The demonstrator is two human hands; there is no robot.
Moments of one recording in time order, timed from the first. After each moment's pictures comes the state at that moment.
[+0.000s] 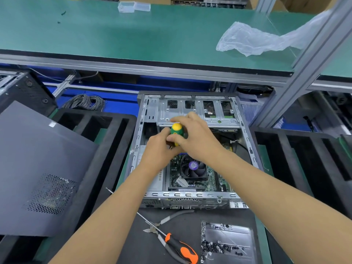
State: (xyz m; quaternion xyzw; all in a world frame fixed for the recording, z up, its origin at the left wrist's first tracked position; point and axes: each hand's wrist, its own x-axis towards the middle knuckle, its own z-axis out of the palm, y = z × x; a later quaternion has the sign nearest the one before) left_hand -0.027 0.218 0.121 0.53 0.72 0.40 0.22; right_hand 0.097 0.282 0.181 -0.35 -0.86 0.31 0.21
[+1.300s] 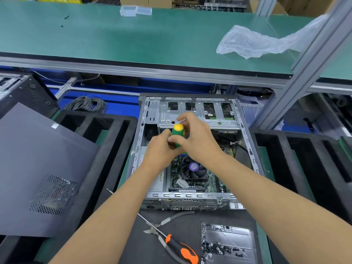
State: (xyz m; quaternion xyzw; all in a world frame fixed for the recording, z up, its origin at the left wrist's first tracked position) left_hand -0.025 0.221 0.124 0.51 0.74 0.38 0.22; right_hand 0.097 0.280 0.175 -0.37 -0.81 0.37 0.25
